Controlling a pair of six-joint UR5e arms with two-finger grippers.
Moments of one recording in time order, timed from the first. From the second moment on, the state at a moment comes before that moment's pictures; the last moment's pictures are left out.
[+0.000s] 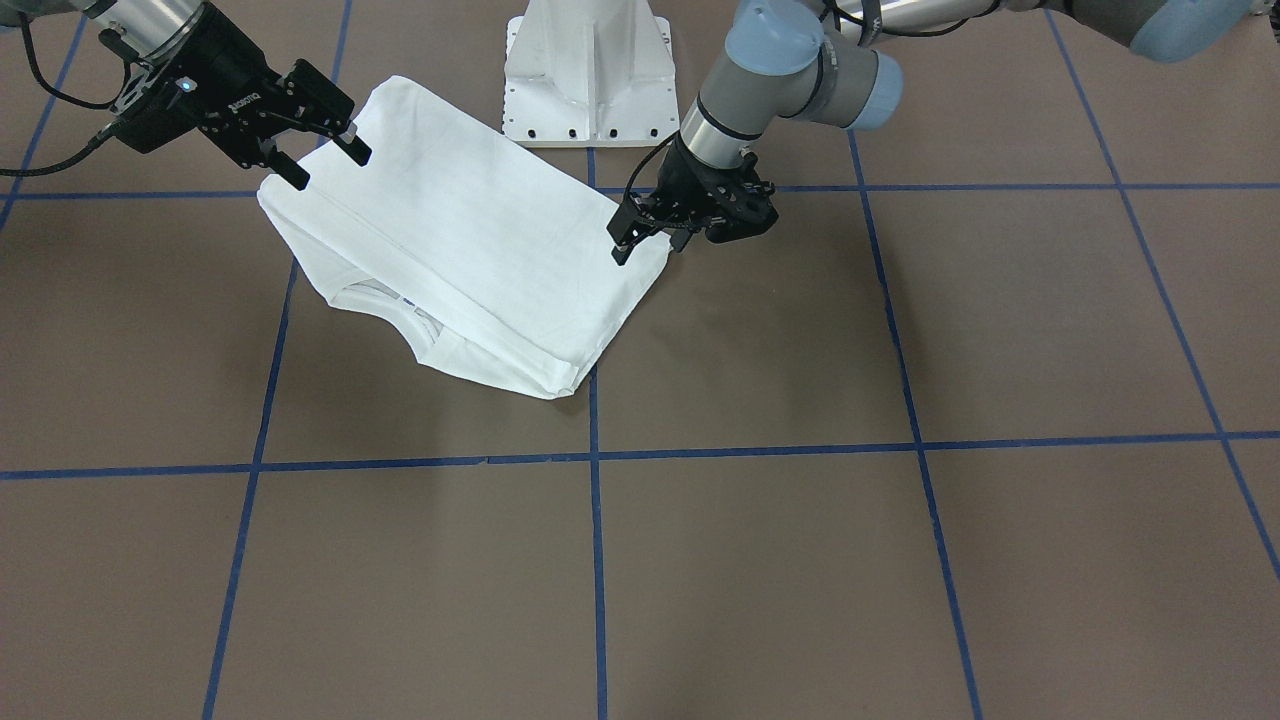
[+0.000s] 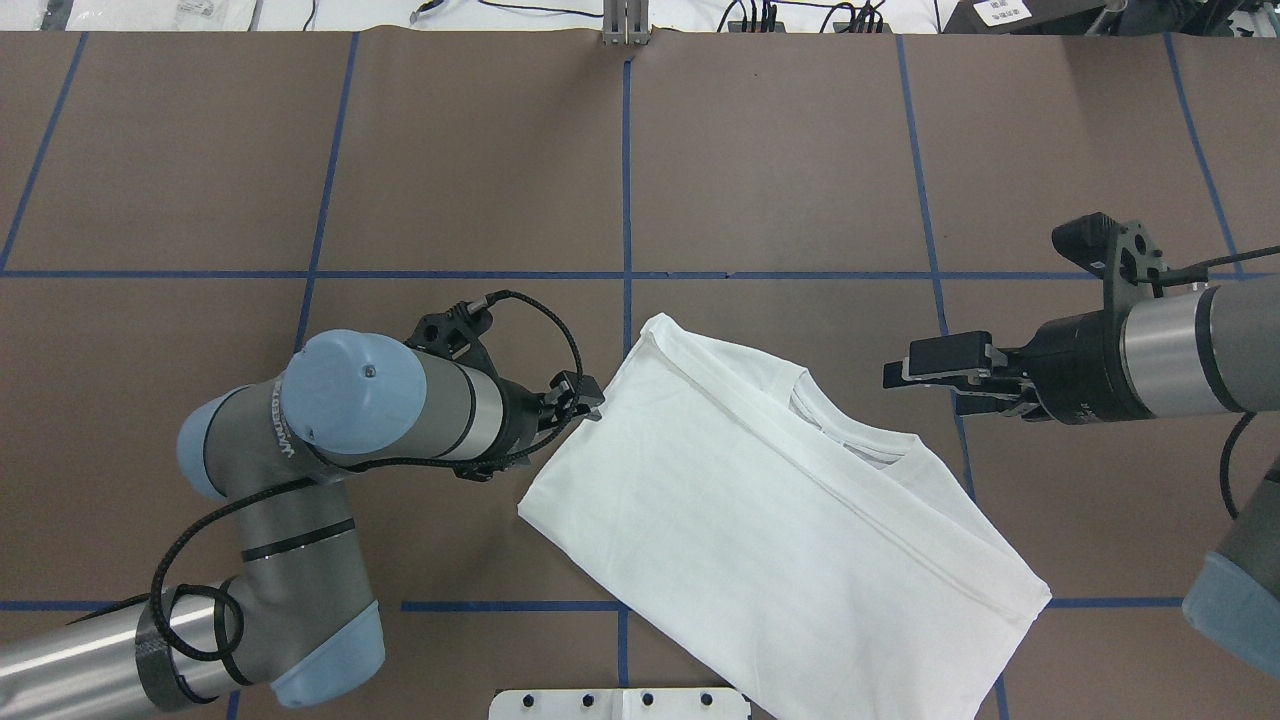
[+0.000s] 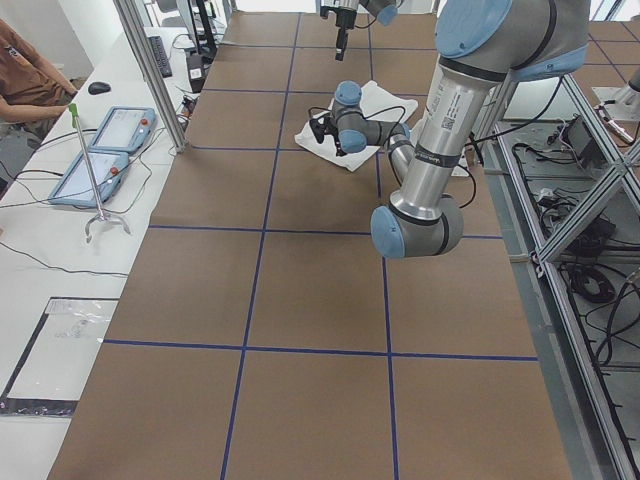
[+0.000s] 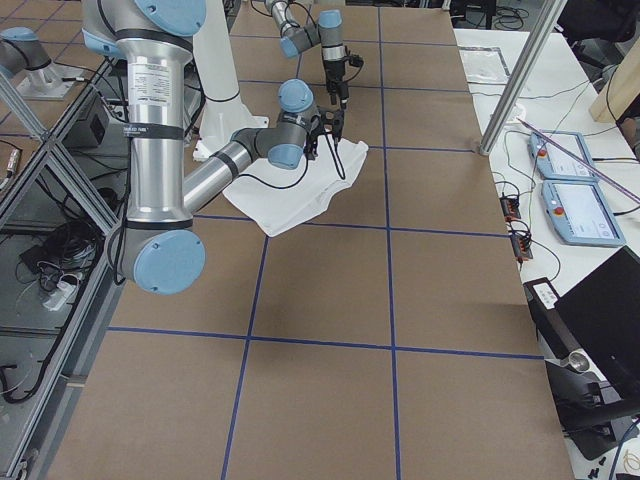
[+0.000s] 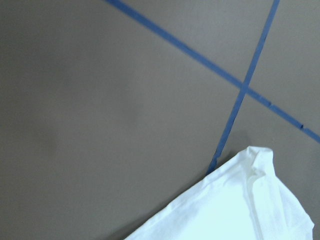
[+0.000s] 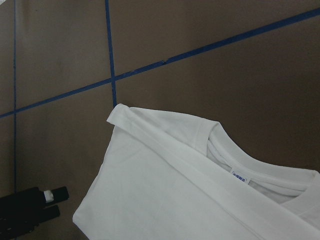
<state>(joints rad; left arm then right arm) -0.40 -2.07 -1.78 -2.02 -1.78 -1.86 0.71 -1.59 2.18 -0.91 2.07 1.47</state>
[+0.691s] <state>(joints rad) -0.33 -2.05 -1.76 -2.01 -1.74 -1.91 0.72 -1.59 2.18 -0.91 2.07 1.47</state>
